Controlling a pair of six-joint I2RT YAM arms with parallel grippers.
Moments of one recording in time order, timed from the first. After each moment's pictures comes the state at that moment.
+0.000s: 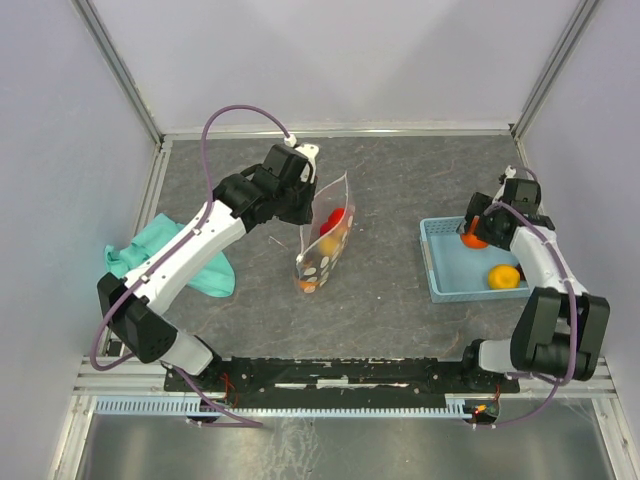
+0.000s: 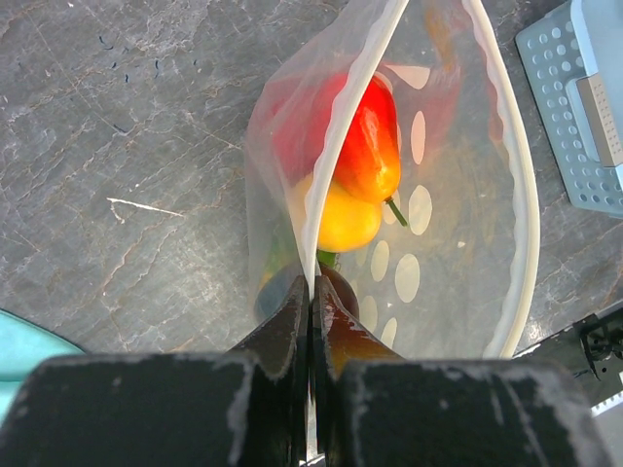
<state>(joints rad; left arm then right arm) -0.68 1.50 1.53 -0.85 -0.07 -0.30 -0.21 1.39 0.92 -0.46 -0.10 0.21</state>
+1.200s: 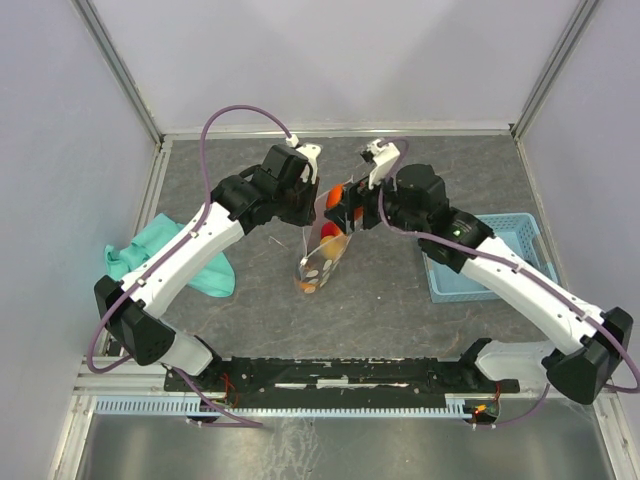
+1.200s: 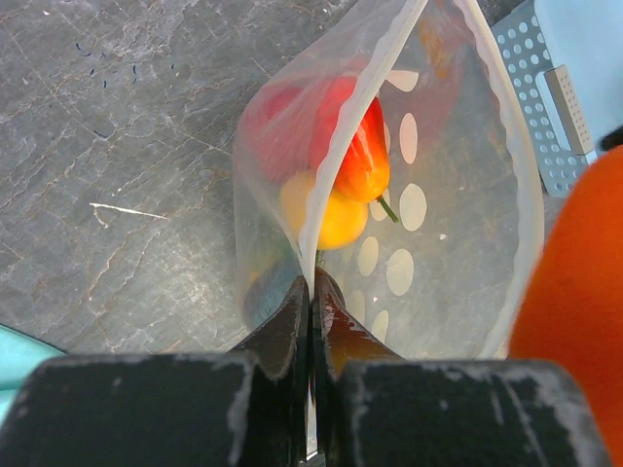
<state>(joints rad) -0.70 1.48 1.54 -0.85 -0.04 -0.30 0.73 1.23 1.23 -0.29 -0.07 0.24</state>
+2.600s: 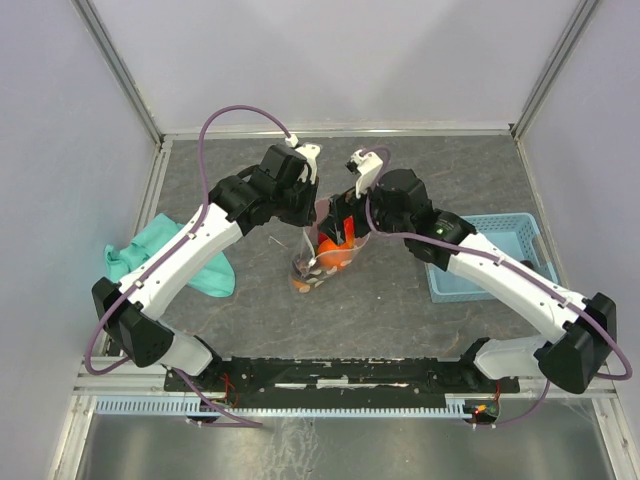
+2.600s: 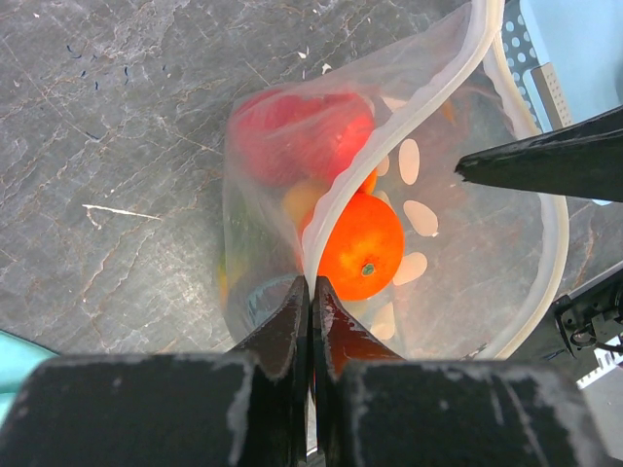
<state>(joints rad) -0.70 1.47 1.54 -0.85 -0.02 -0.30 0.77 1.31 1.17 -0.25 -0.13 0.23</state>
